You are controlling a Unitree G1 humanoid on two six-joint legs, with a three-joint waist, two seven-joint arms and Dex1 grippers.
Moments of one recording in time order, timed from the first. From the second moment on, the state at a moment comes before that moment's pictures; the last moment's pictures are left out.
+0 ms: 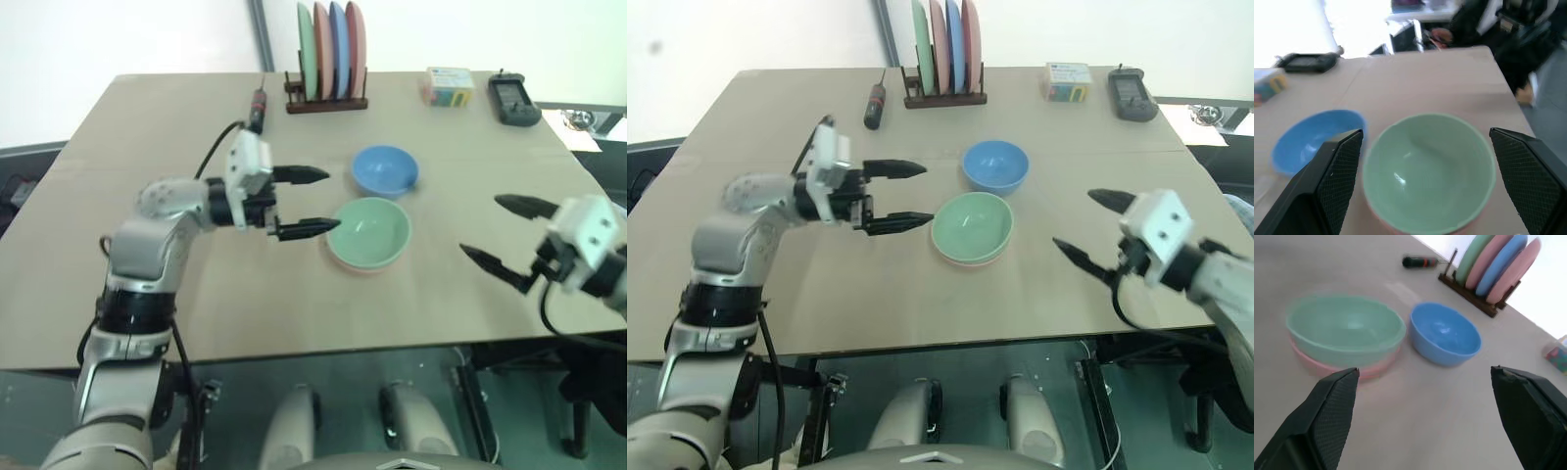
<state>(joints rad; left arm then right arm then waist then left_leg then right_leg) -0.52 0.62 0.13 -0.07 -0.55 0.40 -1.23 -0.29 -0.87 -0.09 -0.27 0.28 0.26 0.75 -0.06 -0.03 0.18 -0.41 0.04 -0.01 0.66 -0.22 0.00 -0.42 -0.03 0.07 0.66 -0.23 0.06</state>
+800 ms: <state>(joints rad) 0.16 0.75 0.66 -0.47 -0.97 0.54 -1.14 -1.17 -0.45 0.43 1.23 -0.43 -0.67 0.71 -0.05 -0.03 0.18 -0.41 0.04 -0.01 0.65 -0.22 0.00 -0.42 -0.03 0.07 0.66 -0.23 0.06</state>
